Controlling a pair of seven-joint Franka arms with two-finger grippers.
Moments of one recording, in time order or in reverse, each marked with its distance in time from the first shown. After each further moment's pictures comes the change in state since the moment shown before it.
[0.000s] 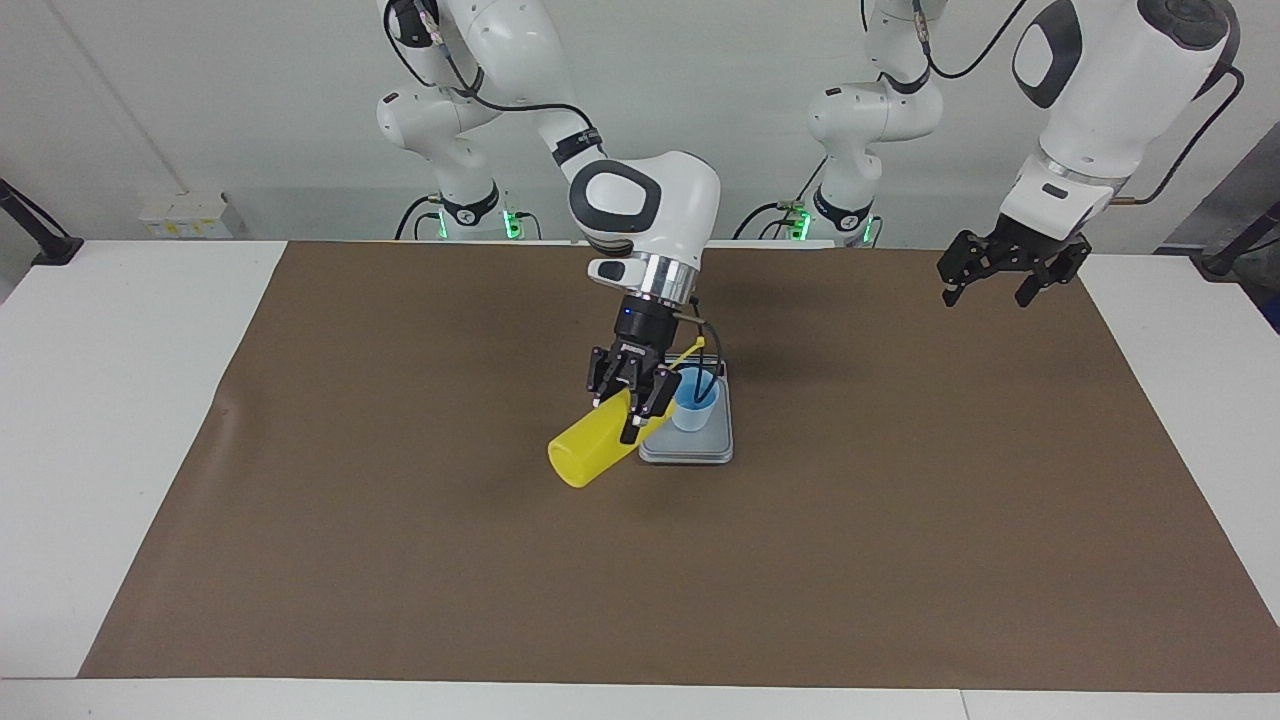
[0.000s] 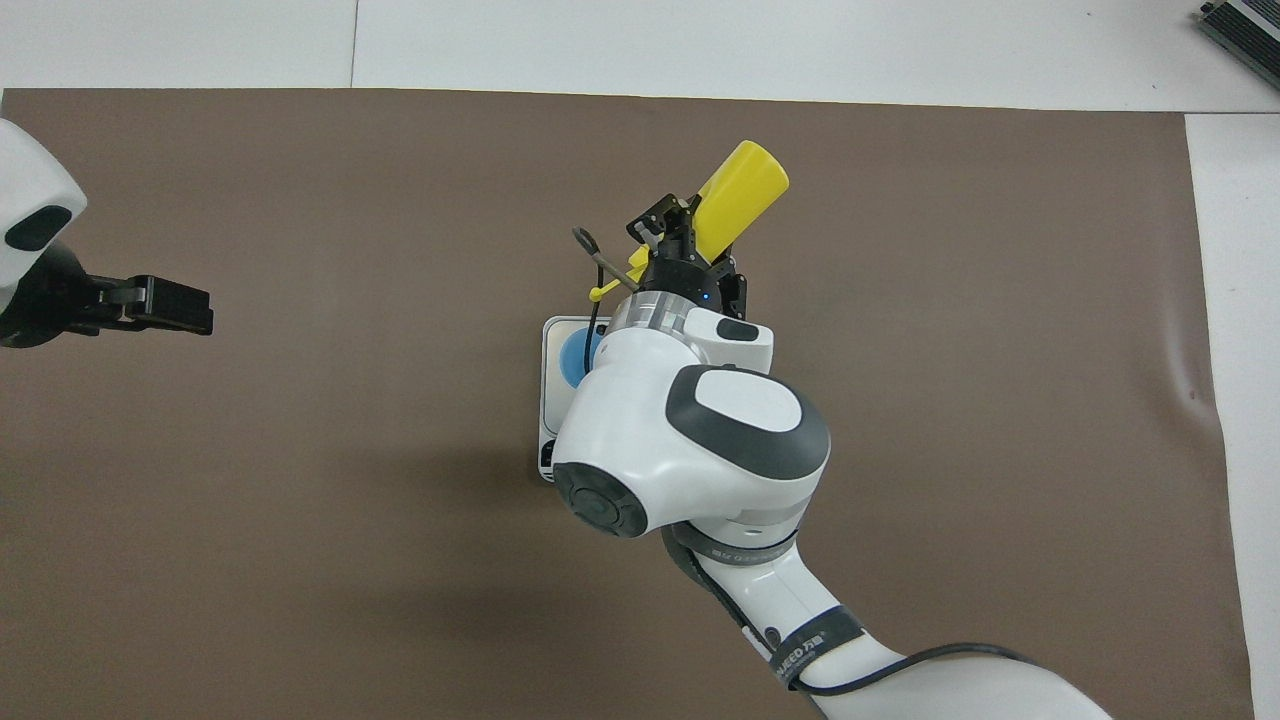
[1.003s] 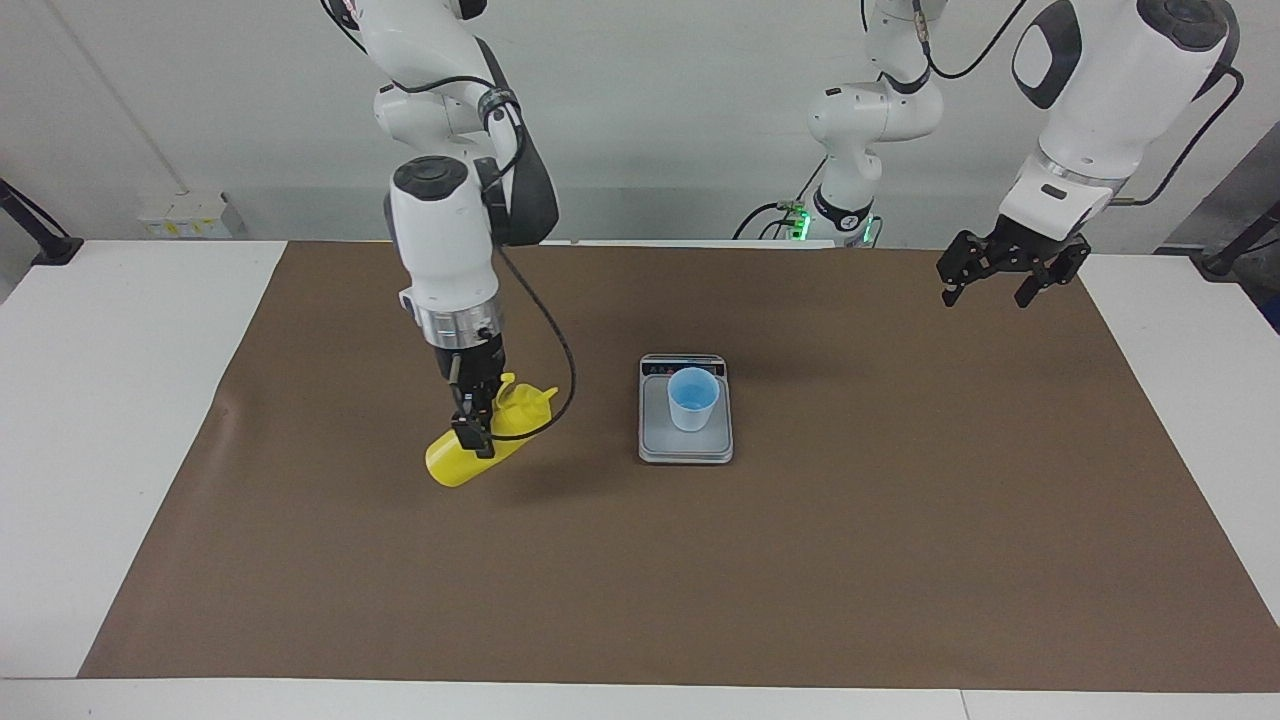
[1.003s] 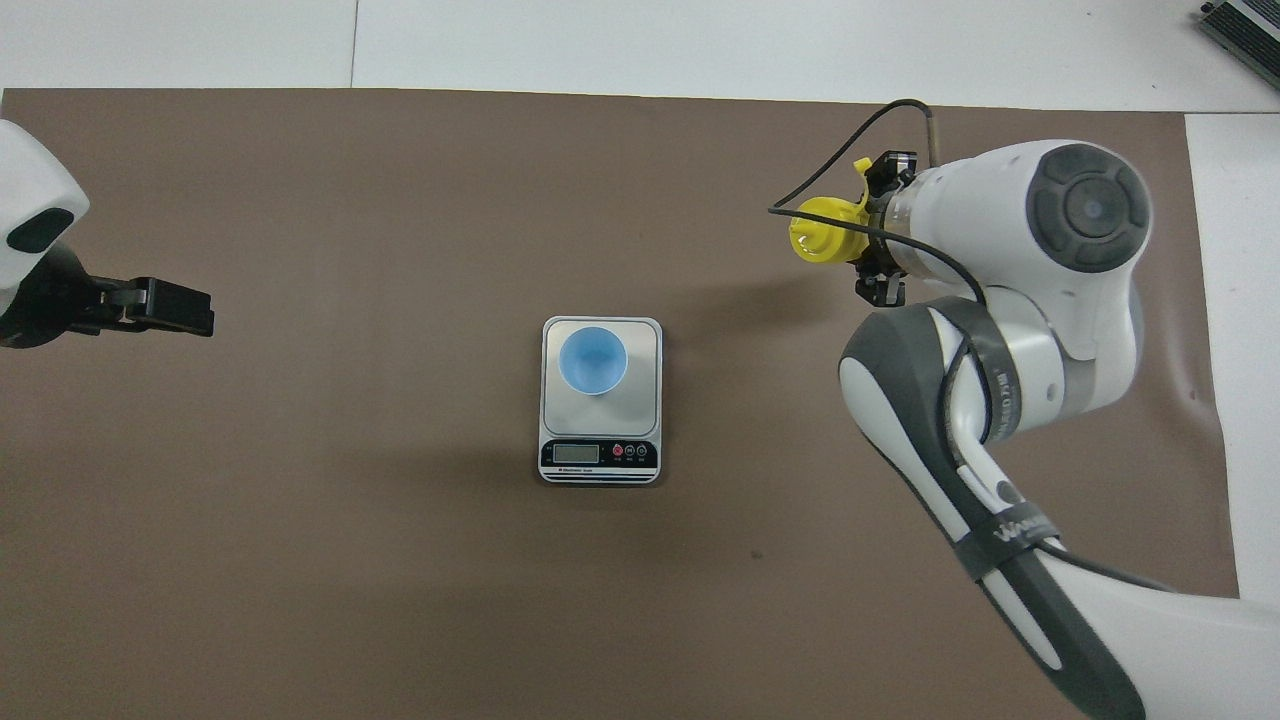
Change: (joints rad) left arm 0.000 0.000 0.000 -0.002 0.000 0.002 0.039; right arm -0.362 -0.065 -0.007 -0.005 1.094 -0.072 -0.434
